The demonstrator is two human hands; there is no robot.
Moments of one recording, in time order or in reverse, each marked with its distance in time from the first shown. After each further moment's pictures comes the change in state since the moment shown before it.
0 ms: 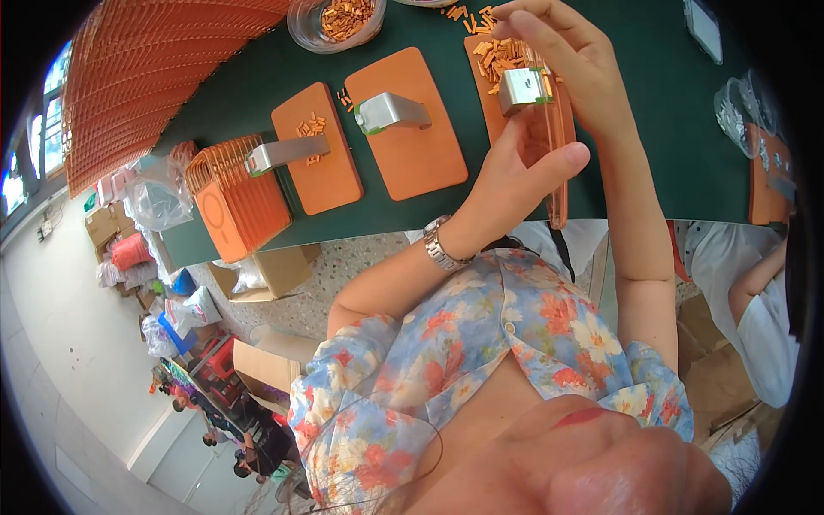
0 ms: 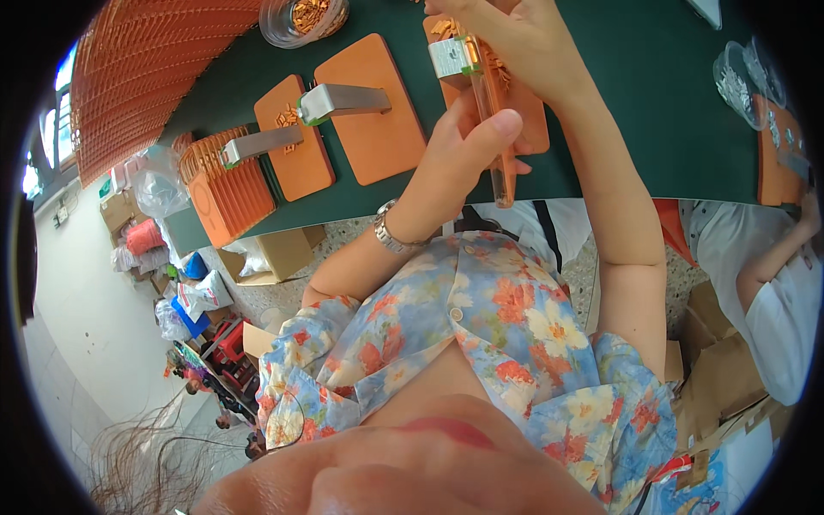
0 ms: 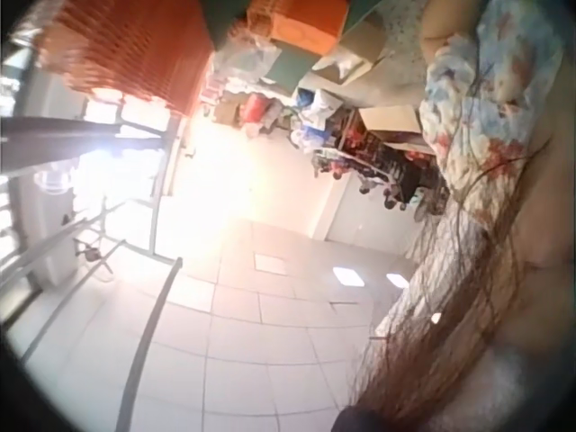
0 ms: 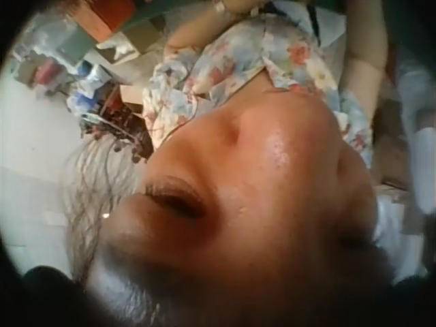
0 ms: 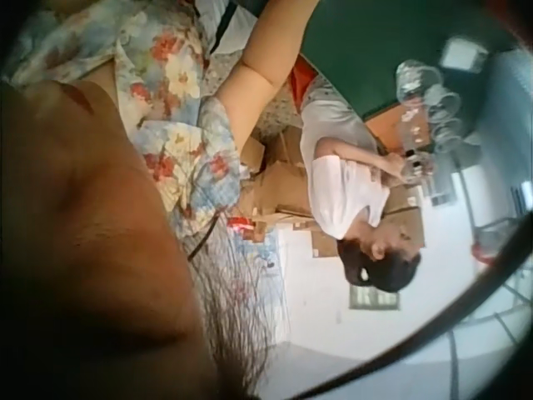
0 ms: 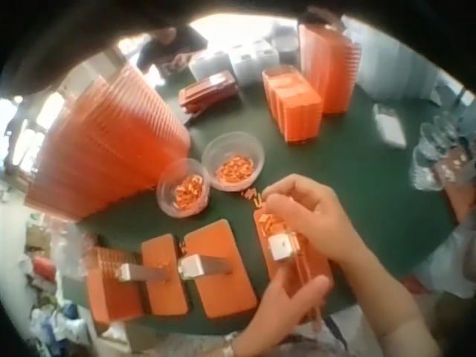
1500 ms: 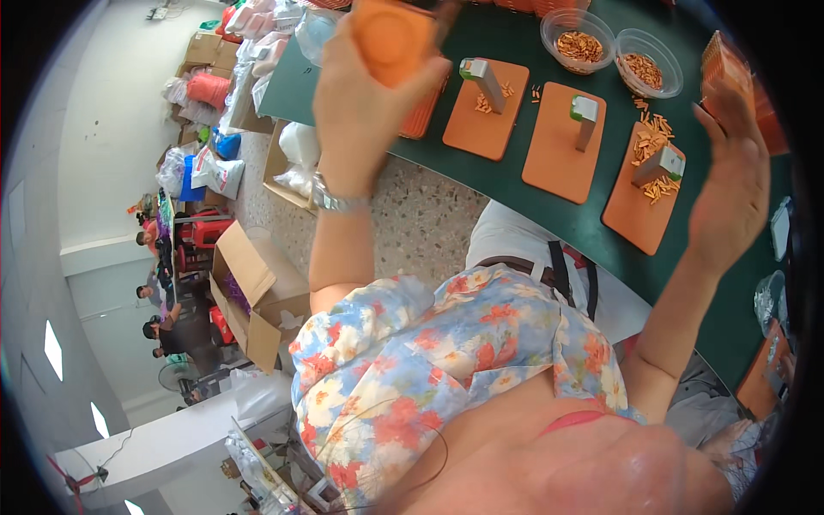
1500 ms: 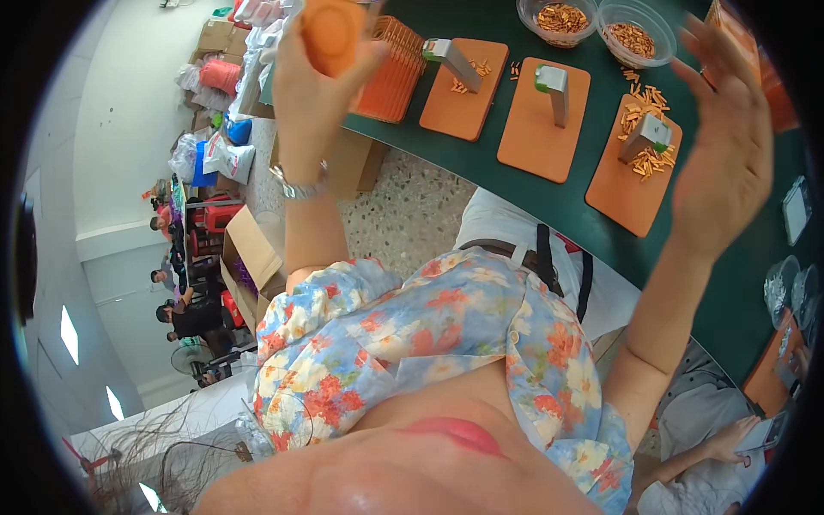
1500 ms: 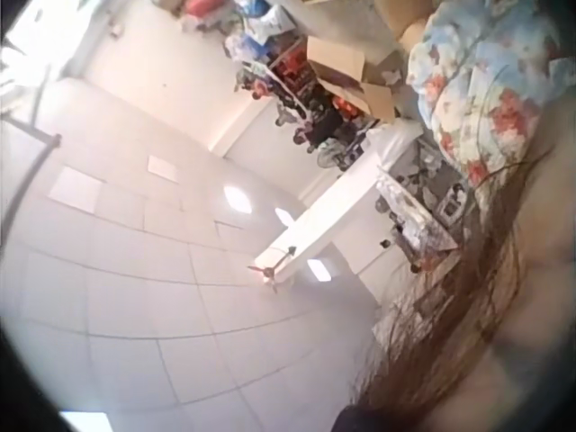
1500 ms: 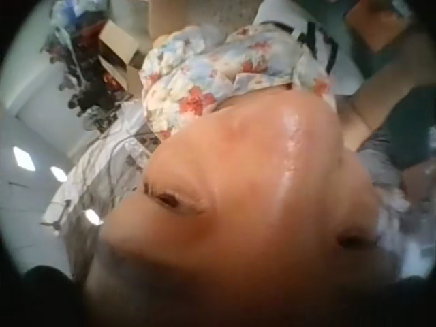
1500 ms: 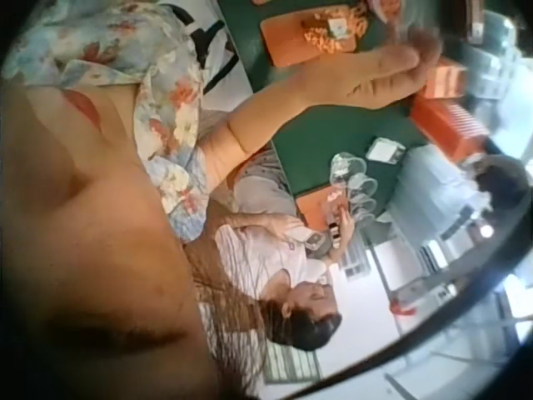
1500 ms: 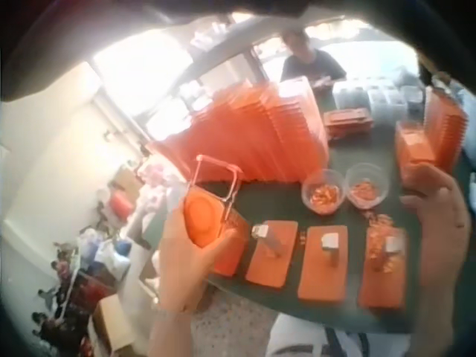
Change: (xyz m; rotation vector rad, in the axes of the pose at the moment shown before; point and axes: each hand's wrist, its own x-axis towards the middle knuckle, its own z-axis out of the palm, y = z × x) left_hand -0.130 0.153 -0.119 1.686 1.217 0.734; right_hand 0.017 -0.025 0.025 0.036 0.044 -0.655
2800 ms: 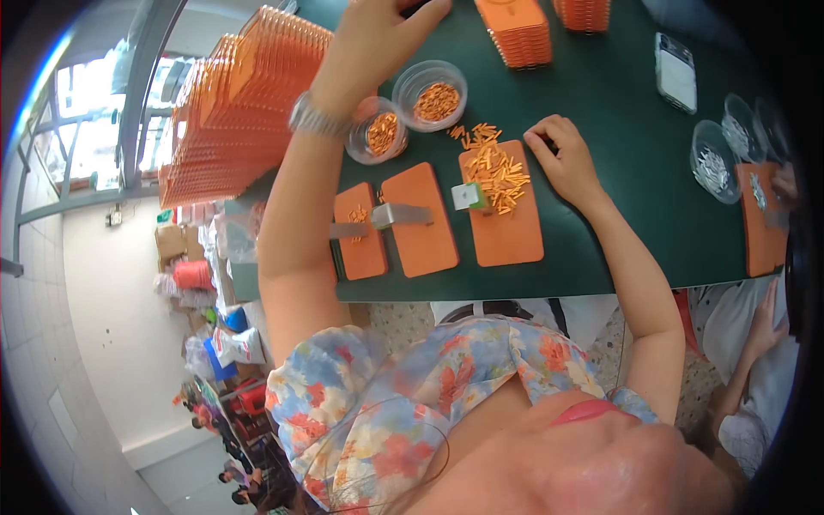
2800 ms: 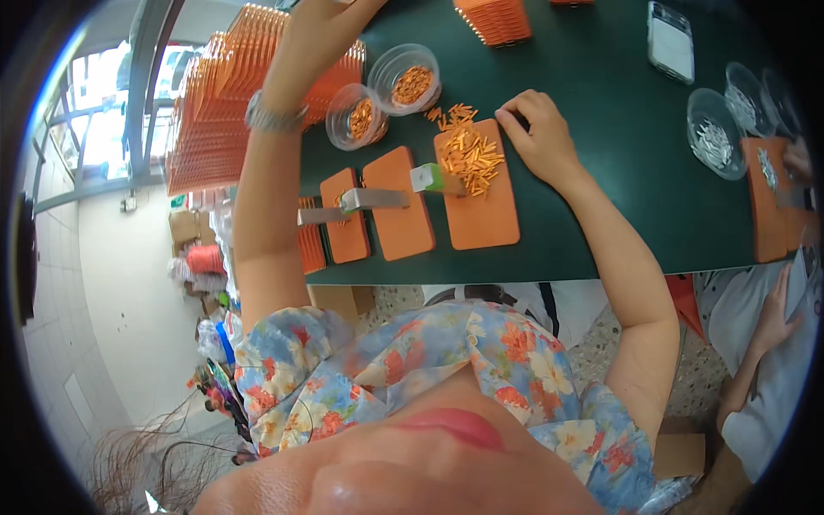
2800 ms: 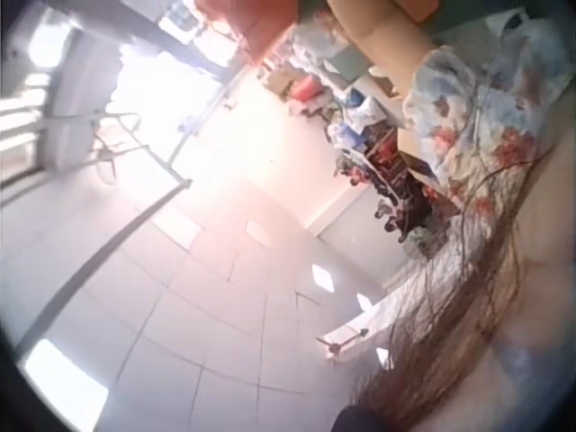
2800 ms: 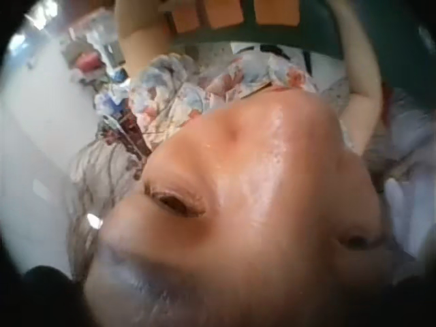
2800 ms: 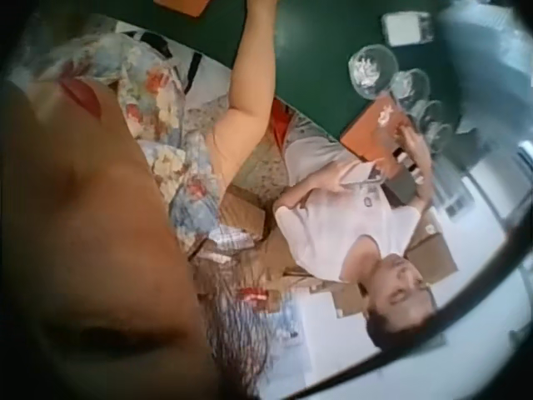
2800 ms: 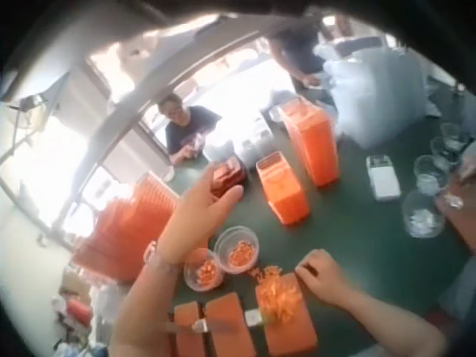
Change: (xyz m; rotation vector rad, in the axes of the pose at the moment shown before) left_hand 0.131 0.160 0.084 -0.443 -0.721 0.443; right_hand -0.096 0.091 -0.042 -0.727 -0.082 0.282
